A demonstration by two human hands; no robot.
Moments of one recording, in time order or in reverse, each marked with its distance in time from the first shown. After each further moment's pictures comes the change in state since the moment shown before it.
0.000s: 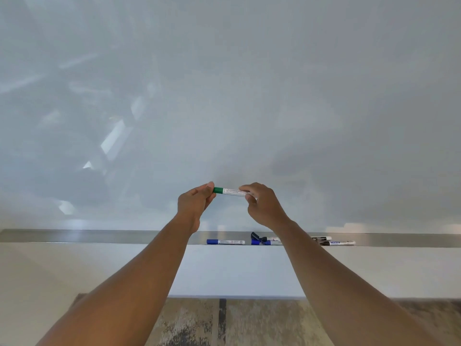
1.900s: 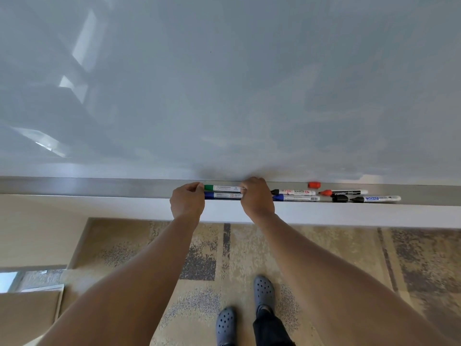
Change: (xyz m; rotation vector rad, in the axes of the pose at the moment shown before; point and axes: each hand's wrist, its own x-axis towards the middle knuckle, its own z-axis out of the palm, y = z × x) left_hand 0.112 -0.175 -0.042 0.771 0.411 -0.146; right_hand -0.006 0.140 0.162 -0.125 -0.212 0.406
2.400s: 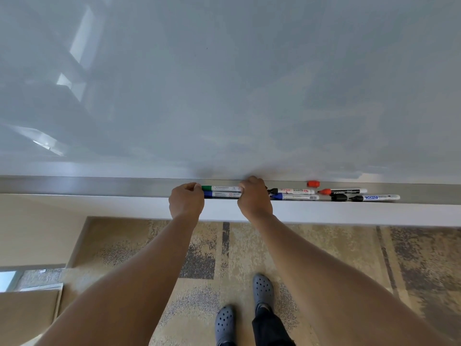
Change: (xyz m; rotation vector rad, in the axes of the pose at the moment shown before) left_hand 0.002 -0.001 0.004 0.107 0.019 0.029; right_hand -0.005 -0.001 0.001 -0.016 -0.011 -0.004
